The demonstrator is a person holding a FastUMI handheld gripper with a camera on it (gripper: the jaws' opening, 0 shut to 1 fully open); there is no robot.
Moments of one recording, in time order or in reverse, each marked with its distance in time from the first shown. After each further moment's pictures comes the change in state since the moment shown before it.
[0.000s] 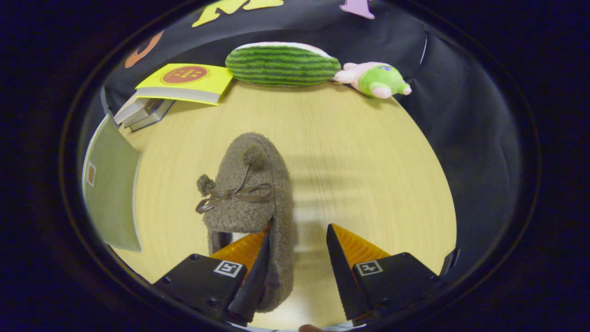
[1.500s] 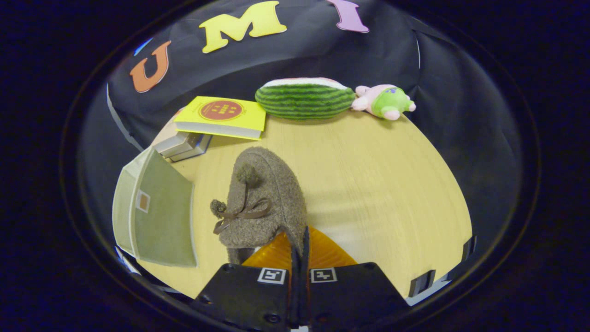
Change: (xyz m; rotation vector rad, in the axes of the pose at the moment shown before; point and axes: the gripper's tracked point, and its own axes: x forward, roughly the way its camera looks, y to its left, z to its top) arm -0.101 0.078 0.027 0.074 -0.168 0.160
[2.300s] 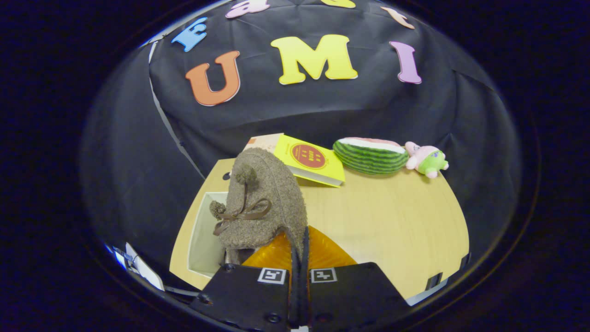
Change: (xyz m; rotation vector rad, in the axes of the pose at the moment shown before) arm -0.110 0.207 0.070 -0.145 -0.207 0.158
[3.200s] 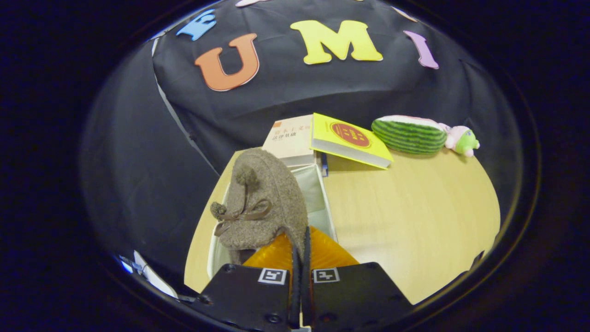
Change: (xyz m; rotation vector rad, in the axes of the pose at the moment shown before) arm 0.087 0.091 -0.071 0.052 0.089 0.027
